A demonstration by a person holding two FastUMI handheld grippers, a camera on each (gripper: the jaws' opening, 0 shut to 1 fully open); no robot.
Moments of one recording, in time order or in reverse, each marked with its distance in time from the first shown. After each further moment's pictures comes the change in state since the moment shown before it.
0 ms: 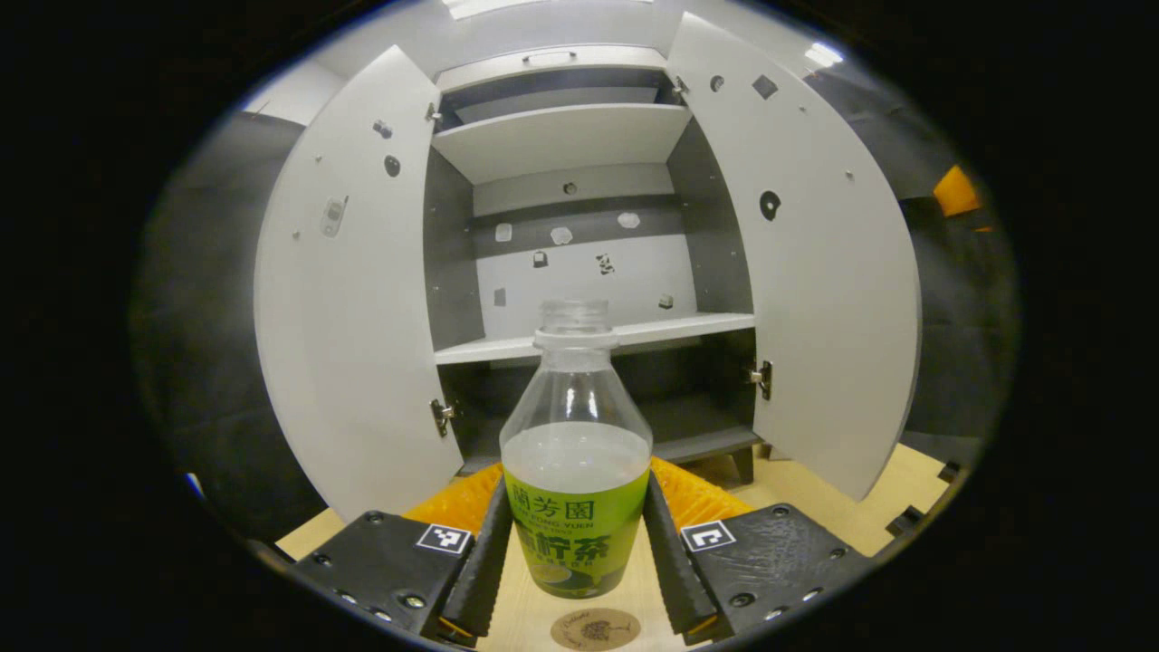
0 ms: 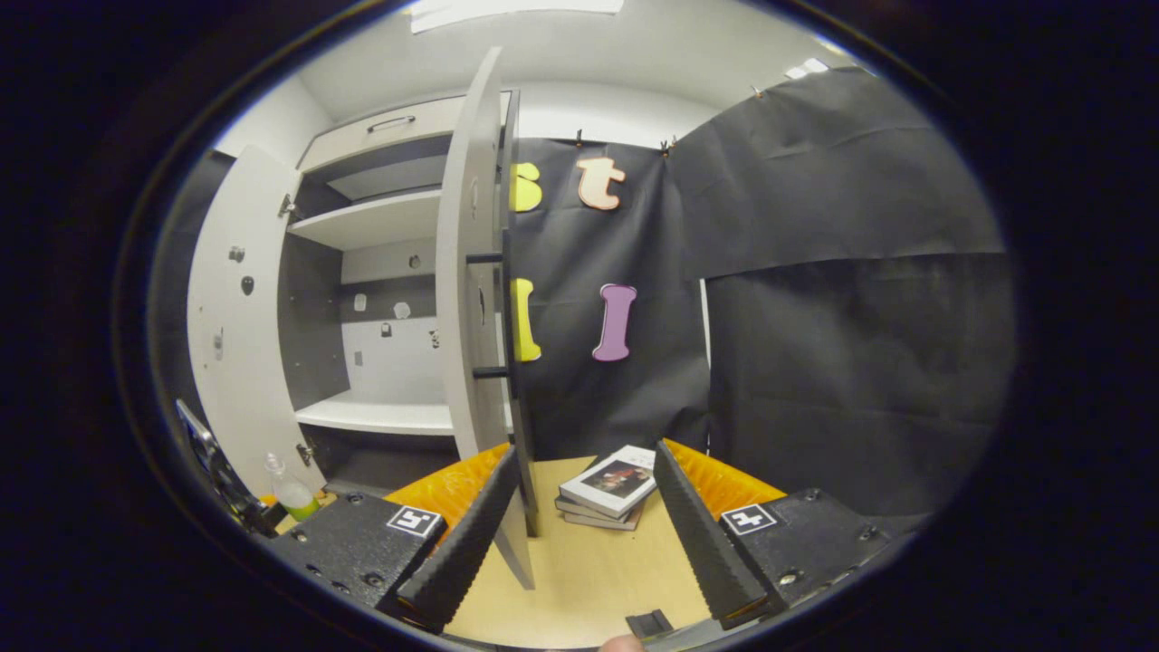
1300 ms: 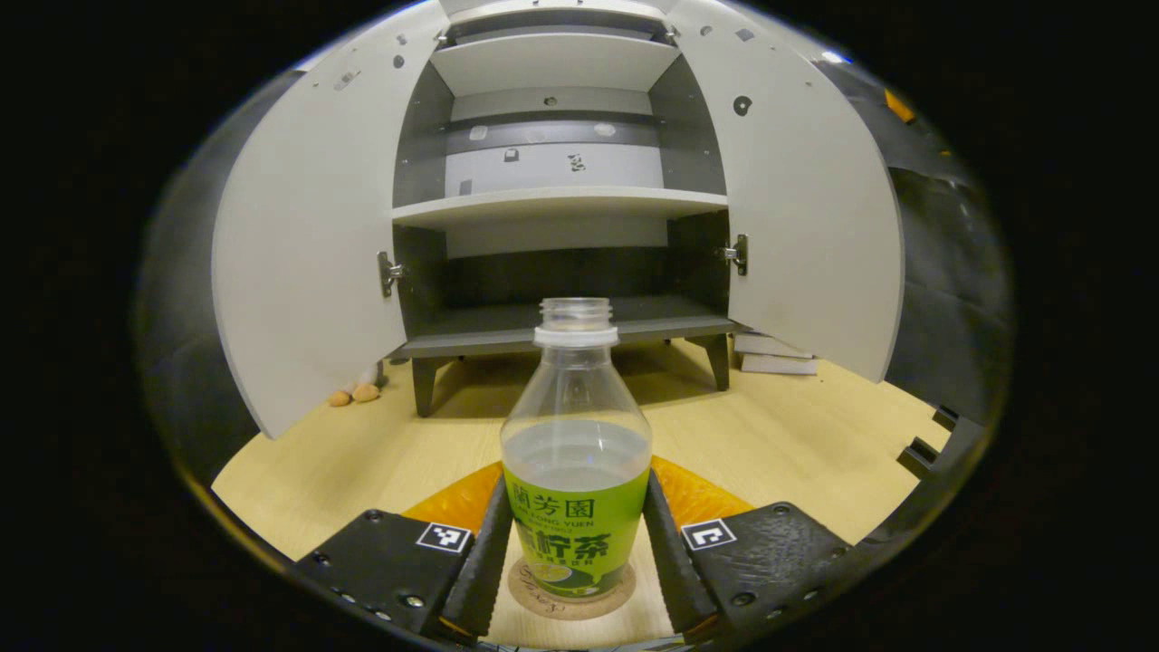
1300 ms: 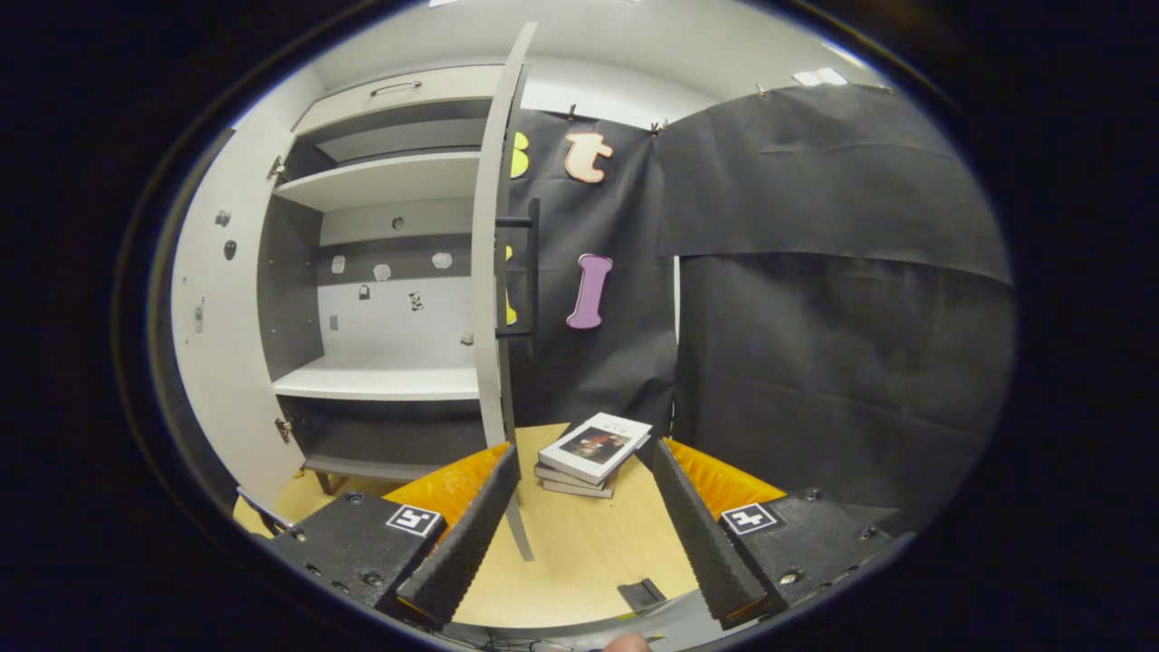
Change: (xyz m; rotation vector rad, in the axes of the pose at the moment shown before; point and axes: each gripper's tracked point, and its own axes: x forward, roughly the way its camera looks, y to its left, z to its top) left arm 0.002 -0.016 -0.145 -0.086 0.203 -0.145; right arm -0.022 0.029 -0.018 -0.042 0.100 -0.122
